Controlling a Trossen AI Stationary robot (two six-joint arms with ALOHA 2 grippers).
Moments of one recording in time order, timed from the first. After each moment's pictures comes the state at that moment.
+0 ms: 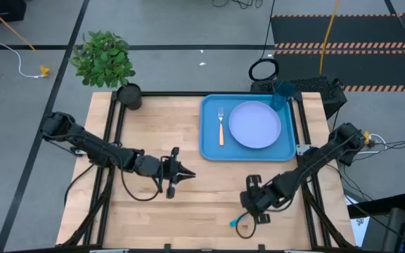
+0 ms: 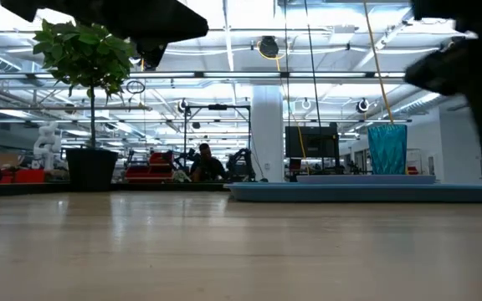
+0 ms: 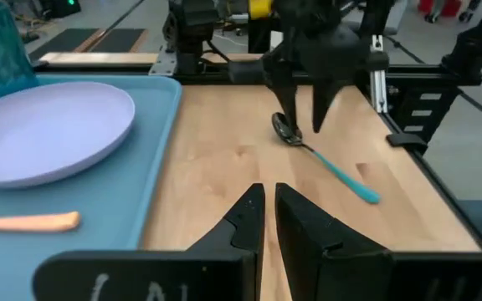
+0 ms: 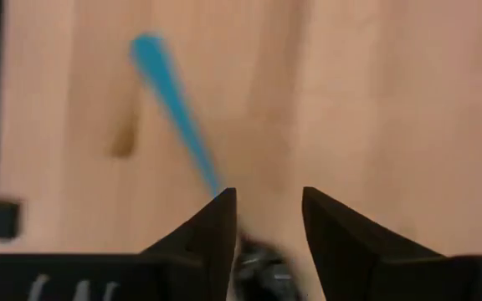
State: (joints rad) left arm -0.35 1.37 0.68 0.40 -0.24 -0.11; right arm 0.61 1.57 1.00 -0.67 0.05 0.51
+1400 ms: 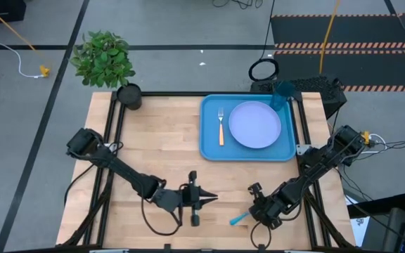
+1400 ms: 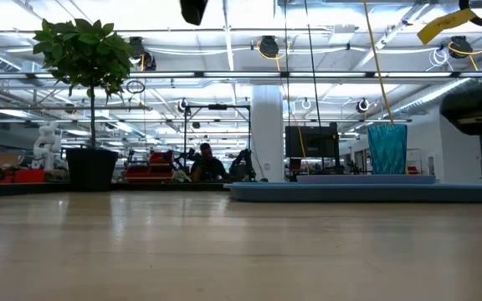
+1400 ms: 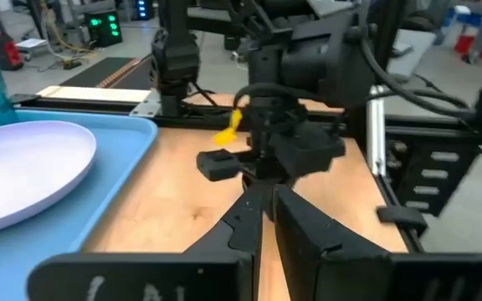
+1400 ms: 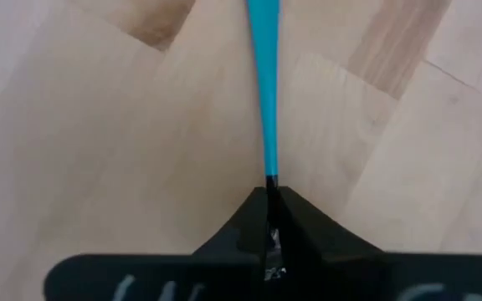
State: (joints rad) left arm -0.54 1.80 1.09 0.48 -0.56 -0.16; right arm 0.73 1.60 0.78 -0.42 0.15 0.21
